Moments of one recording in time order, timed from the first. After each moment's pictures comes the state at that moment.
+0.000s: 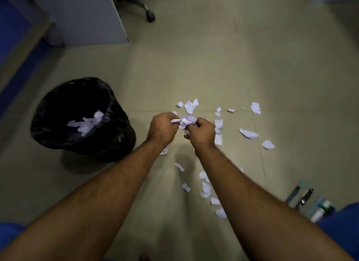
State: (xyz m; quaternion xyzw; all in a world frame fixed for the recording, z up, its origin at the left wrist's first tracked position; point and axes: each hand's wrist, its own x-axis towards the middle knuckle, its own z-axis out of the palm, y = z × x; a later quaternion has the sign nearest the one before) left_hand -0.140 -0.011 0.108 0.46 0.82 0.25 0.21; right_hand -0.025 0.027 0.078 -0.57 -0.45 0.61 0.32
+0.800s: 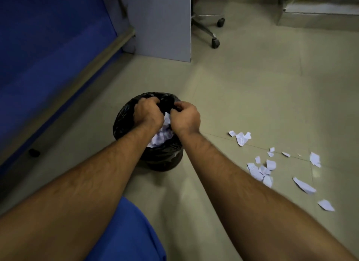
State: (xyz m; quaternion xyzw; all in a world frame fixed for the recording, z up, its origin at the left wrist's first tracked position) left_hand -0.342 -0.079 0.211 0.22 0.94 0.25 0.04; right_hand -0.255 -0.025 0.203 -0.46 -0.67 0.52 0.25
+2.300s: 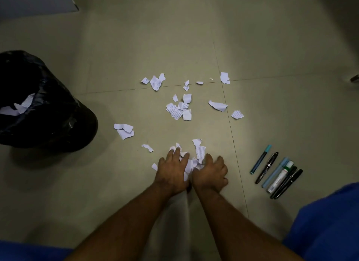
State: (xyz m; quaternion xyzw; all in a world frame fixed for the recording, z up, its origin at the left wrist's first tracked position) left_hand 0.015 -0.110 -0.044 0.68 0.71 -0.06 0.15; right_hand 0.133 -0.084 -0.046 -0.79 -0.57 0.24 0.00
